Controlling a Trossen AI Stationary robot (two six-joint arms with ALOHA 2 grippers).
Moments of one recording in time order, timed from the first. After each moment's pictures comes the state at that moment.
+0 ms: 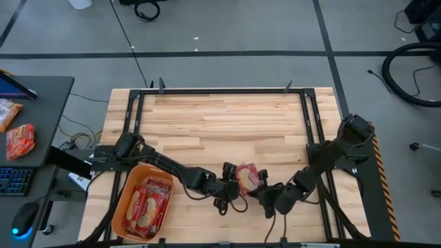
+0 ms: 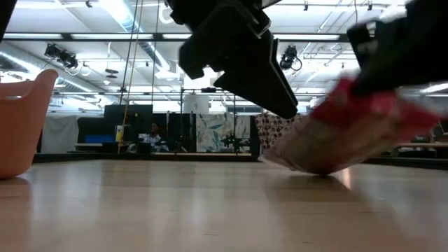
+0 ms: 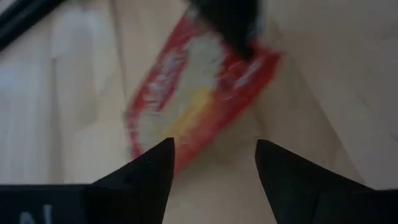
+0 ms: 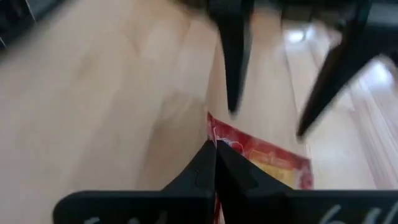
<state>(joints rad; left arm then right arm) -0.39 2.06 1.48 -0.27 -0.41 0.17 0.72 1.65 0.71 0.18 0.65 0.09</state>
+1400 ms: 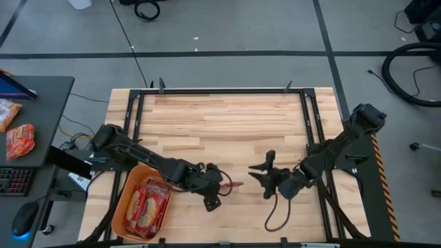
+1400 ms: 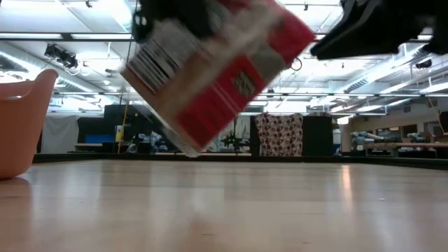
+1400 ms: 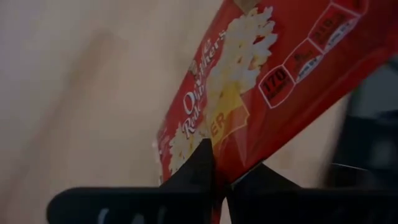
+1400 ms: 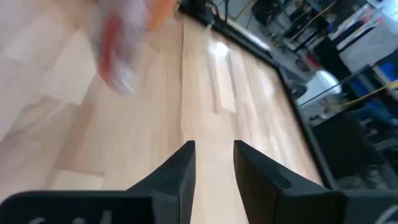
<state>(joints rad) -0.42 1.82 1.48 -0.68 -0.21 -0.84 0.65 1.41 0.70 0.04 0.90 -0.10</state>
